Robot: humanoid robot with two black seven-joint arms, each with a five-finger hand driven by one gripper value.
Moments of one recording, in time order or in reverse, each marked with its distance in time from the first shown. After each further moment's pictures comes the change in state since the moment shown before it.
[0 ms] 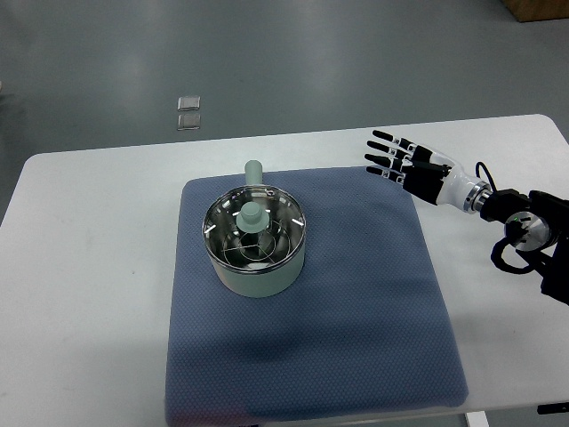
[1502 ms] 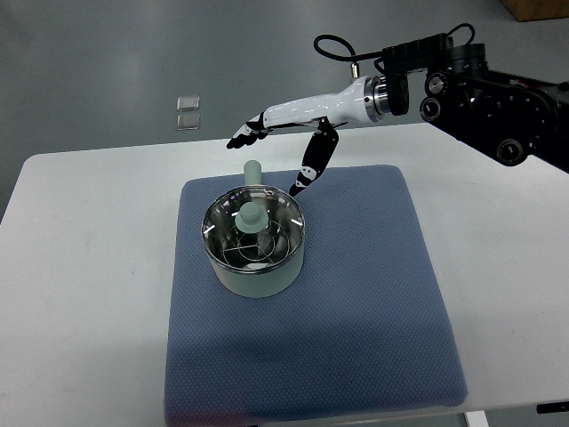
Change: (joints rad) left arm 0.021 0.000 -0.003 -0.014 0.000 -0.002 -0.001; right arm 0.502 0.061 -0.061 0.377 -1.467 -0.032 0.203
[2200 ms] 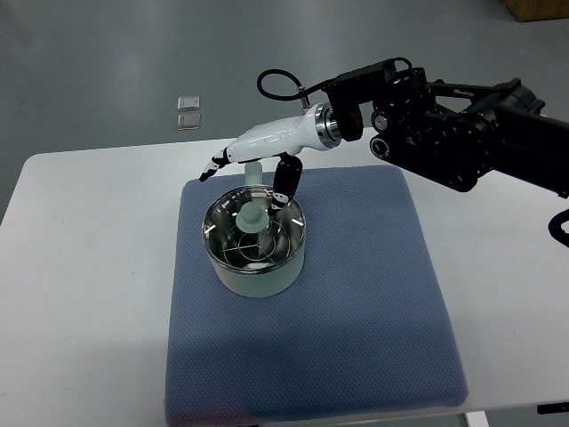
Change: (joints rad) left arm 0.000 0.000 -0.002 -0.001 0.000 -0.001 0.000; right arm 0.042 0.084 -0.166 0.001 -0.090 -0.172 0.009
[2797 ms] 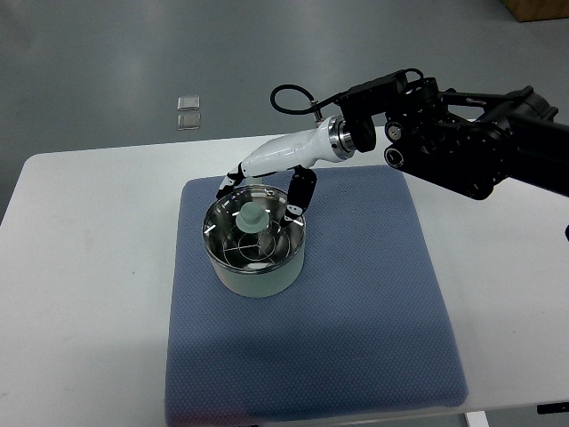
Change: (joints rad) left arm 0.000 0.000 0.001 -0.002 0.000 0.000 0.000; right arm -0.025 -0.050 -0.022 0.055 -0.007 0.015 0.011
